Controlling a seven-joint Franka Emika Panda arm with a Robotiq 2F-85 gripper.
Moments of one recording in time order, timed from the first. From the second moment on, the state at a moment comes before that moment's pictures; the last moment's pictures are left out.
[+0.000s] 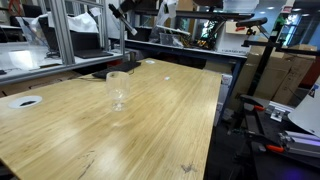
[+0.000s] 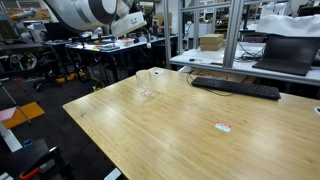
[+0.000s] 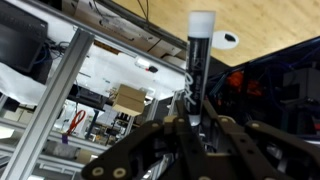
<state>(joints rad) 0.33 0.20 -0.13 -2.29 -0.14 3.46 -0.25</state>
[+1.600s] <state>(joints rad) 0.41 0.60 -0.11 -2.02 0.06 3.45 -0.05</state>
